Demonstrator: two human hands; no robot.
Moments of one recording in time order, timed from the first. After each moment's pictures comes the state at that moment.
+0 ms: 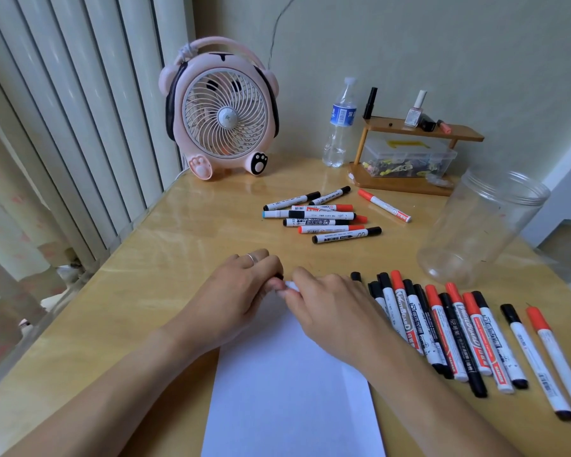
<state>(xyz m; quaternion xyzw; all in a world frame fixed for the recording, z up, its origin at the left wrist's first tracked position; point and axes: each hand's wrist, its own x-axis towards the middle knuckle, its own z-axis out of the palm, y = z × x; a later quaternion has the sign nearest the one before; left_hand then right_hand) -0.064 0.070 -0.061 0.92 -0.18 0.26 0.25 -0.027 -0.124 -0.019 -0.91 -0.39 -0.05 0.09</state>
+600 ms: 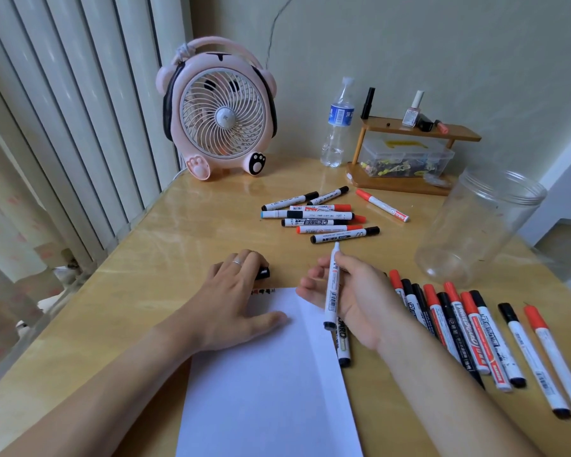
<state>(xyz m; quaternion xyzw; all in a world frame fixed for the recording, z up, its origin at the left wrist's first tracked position) -0.070 0.078 -0.068 0.97 -0.08 0.12 0.20 -0.003 -0.127 -0.015 -0.52 0.07 0.26 0.81</state>
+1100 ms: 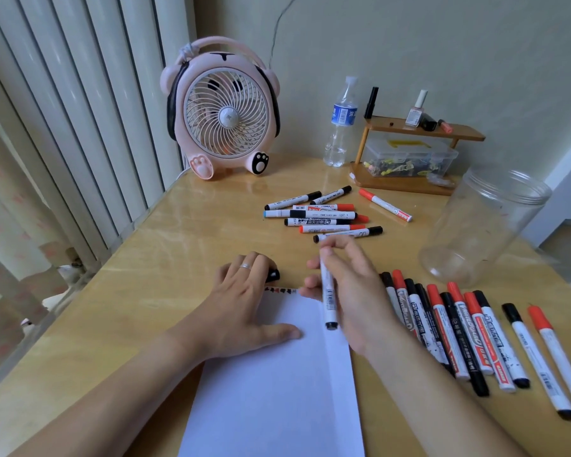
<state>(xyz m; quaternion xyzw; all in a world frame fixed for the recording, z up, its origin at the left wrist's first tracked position) -0.076 0.066 -0.071 0.97 -0.08 0.14 0.20 -0.016 -0.116 -0.021 -0.59 -0.06 0.16 0.79</state>
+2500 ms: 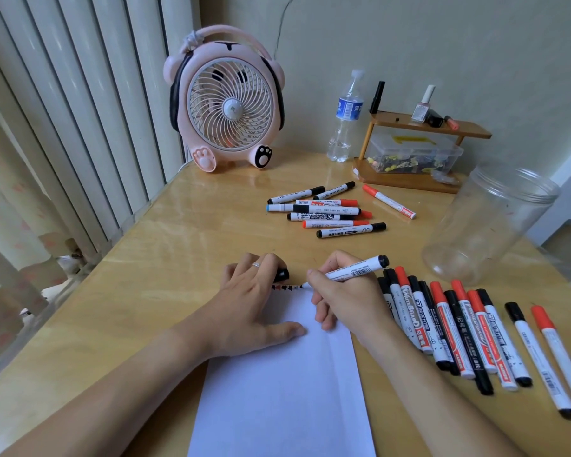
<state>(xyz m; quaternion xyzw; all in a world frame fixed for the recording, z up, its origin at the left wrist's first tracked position) -0.079 0.060 -0.070 0.96 -0.10 0.11 0.24 0.000 -0.122 -0.051 -0.78 -0.10 0.12 0.60</state>
